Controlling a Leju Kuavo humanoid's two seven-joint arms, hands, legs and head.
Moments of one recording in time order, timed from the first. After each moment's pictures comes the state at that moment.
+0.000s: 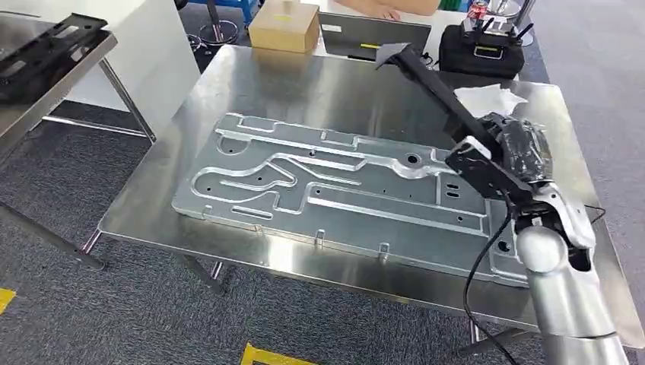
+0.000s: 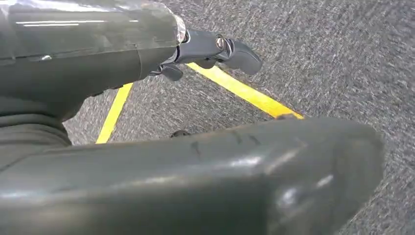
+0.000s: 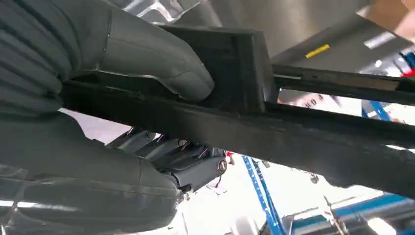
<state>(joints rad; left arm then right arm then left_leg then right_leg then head) -0.08 -0.03 -0.97 -0.05 1.56 0.17 -0.46 -0.53 -0.19 0.16 -1.61 0.77 -0.01 0.07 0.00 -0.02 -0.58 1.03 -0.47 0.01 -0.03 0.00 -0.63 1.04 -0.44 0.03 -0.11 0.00</state>
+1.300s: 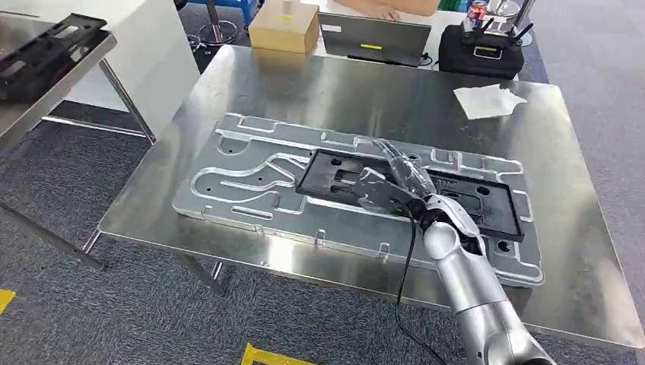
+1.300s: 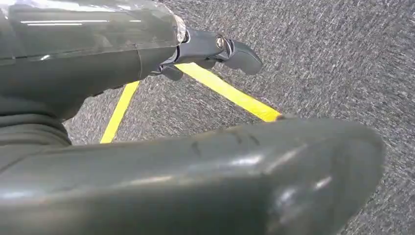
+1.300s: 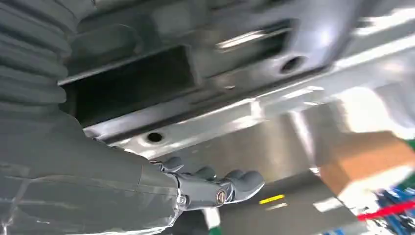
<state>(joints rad) -0.10 -0.02 -0.96 -0.05 1.57 0.21 -0.43 -0.61 0.11 0.22 -1.17 0.77 0.09 -0.09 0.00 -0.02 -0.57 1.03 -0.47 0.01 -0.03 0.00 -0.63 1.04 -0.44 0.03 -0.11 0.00</state>
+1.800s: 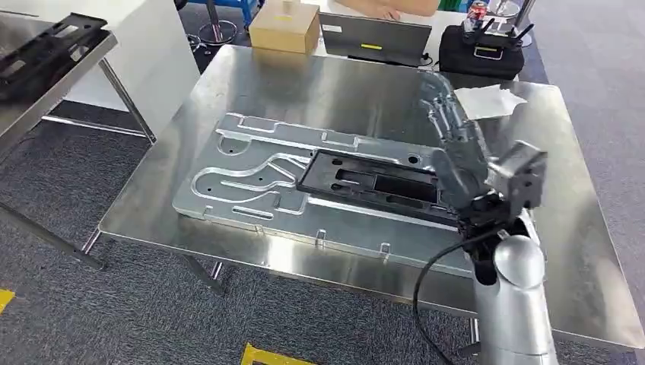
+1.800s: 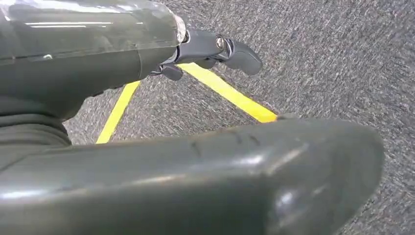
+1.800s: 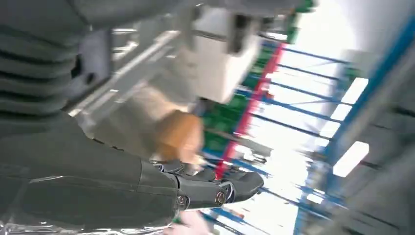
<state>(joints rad) -0.08 -0.03 -0.90 -0.05 1.57 0.21 -0.45 -0.42 0.08 0.14 -1.81 -0.02 0.19 -0.12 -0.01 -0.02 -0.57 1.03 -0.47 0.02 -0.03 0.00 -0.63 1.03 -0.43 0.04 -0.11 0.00</state>
